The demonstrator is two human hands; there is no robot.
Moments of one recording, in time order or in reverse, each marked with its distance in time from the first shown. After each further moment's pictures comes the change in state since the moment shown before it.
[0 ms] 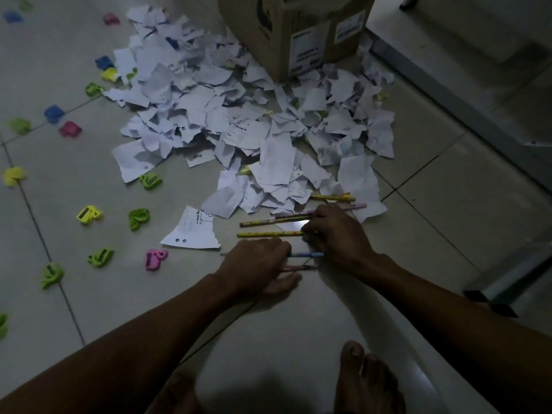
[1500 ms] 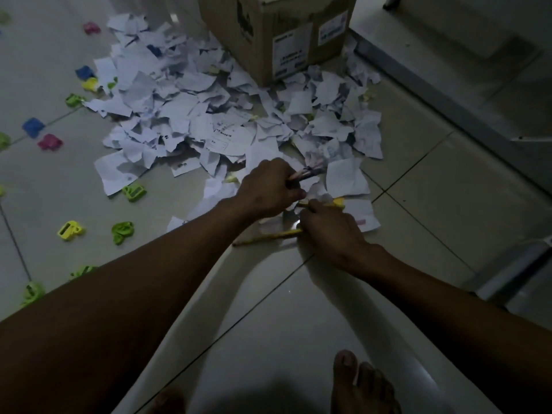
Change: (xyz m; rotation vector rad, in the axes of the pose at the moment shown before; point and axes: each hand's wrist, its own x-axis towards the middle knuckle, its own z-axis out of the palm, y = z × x) left_hand 0.122 -0.022 -0.056 -0.338 0.053 -0.369; right_hand 0.013 -0.004 -0.017 -0.265 -0.099 0.037
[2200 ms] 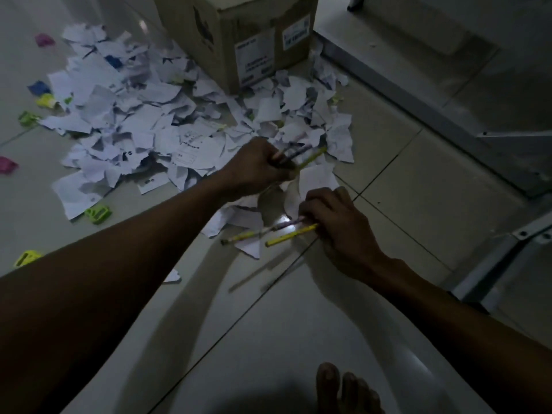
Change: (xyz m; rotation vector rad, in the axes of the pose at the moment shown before) left_hand 0.048 0.025 -0.015 -0.276 -0.107 0.038; right_hand -0.029 0.042 -0.022 0.253 0.395 -0.085
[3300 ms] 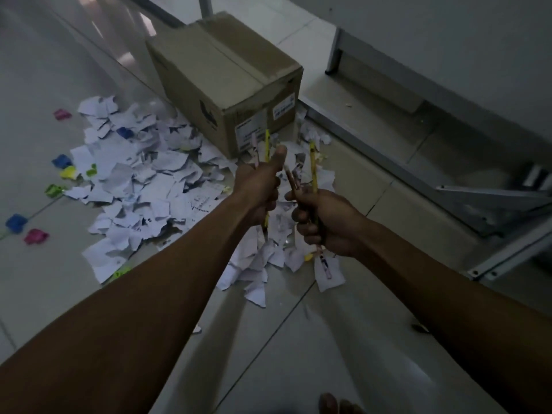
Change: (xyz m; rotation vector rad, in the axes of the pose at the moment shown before) left_hand 0.032 0.088 -0.060 -0.879 0.226 -0.489; right_hand 0.128 -0.035 -0.102 1.354 -0.215 1.077
